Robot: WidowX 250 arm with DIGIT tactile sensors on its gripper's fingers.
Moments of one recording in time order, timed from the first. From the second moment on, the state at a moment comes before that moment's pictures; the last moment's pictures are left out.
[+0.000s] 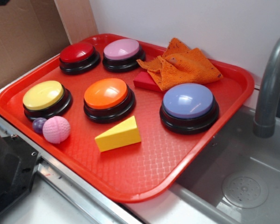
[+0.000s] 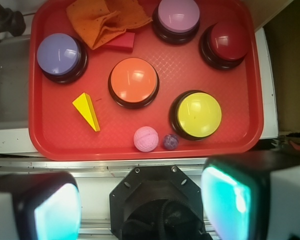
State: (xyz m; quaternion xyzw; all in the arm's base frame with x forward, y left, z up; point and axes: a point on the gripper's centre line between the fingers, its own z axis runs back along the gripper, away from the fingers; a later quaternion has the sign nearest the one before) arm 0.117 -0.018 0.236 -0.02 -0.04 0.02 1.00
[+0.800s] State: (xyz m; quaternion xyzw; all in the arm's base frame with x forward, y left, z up) arm 0.133 -0.045 0.180 -0.05 -0.05 -0.08 0.99
